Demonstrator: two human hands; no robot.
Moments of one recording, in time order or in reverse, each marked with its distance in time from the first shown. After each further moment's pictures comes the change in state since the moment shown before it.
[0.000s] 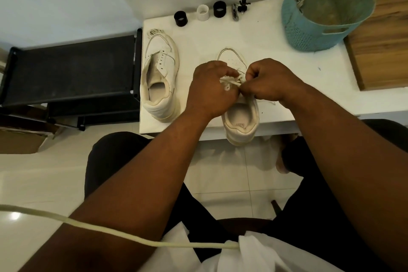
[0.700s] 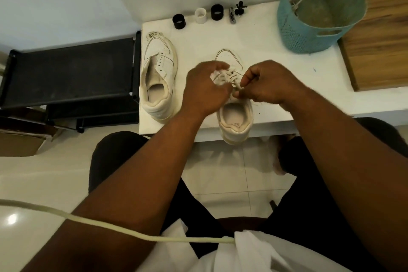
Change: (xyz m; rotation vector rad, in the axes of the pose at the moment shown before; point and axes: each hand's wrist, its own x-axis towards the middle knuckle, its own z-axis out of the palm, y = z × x) left_hand 0.001 0.000 -0.008 -0.096 -0.010 -0.156; right_hand -0.011 0.004 -0.004 0.078 -0.020 0.047
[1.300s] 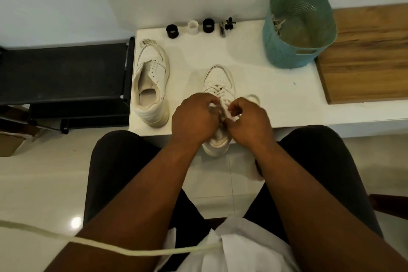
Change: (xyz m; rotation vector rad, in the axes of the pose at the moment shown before) left_hand -0.047 0.010 0.004 0.217 0.022 -0.024; right_hand -0.051 0.026 0.050 -0.053 0.280 -0.064
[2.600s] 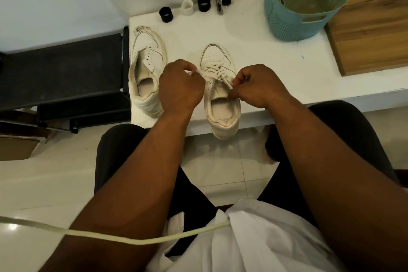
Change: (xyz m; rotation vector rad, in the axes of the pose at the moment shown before) left_hand 0.035 -0.015 -0.010 -0.097 0.198 -0.215; right_hand 0.046 0.001 -0.017 0.008 -0.169 0.087
